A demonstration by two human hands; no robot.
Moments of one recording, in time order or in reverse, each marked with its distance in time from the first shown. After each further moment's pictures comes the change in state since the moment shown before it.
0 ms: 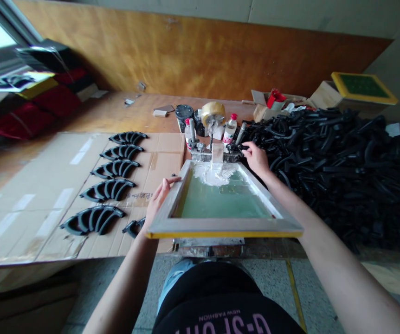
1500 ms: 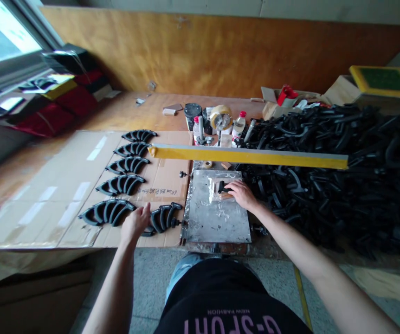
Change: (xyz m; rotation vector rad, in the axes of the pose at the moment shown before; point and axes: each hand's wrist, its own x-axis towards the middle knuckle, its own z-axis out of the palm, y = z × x) left_hand 0.000 -0.097 -0.141 0.913 0.210 -0.354; right_hand -0.120 -0.020 0.072 0.150 -0.302 -0.399
